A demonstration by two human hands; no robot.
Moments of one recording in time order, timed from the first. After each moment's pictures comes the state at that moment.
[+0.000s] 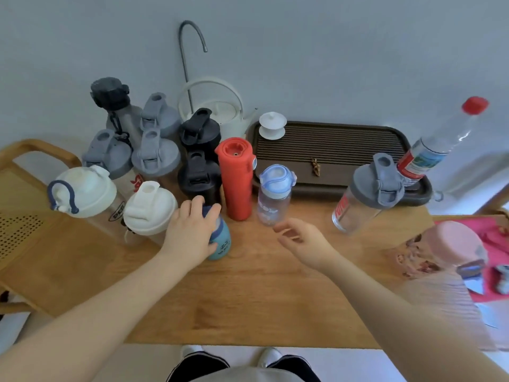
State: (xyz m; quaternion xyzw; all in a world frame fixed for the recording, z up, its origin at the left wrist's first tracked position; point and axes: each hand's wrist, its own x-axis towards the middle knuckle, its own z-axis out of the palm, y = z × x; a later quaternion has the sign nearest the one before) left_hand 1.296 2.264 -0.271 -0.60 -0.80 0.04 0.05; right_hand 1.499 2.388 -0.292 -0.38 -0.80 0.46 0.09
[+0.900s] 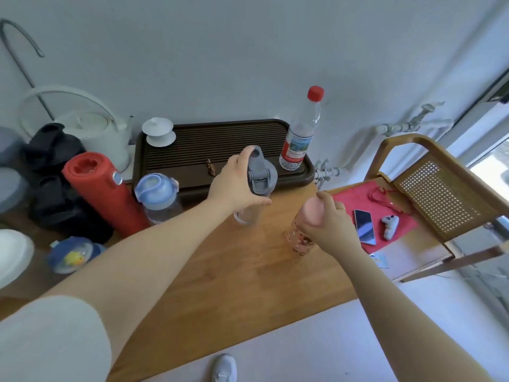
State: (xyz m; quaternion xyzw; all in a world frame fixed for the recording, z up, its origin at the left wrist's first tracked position) left_hand 1.487 2.462 -0.240 -0.65 -0.68 -0.27 -0.21; right_hand 1.697 2.440 -0.250 -0.69 -0.68 0.22 0.12
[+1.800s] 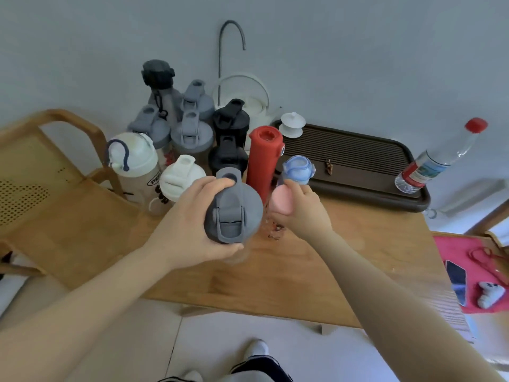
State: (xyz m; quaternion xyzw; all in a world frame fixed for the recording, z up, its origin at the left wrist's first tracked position) left_hand 1.308 2.173 -0.205 -0.58 -0.72 -0.35 -0.14; right_hand 1.460 2.357 -0.258 -0.43 -0.87 0.24 0.08
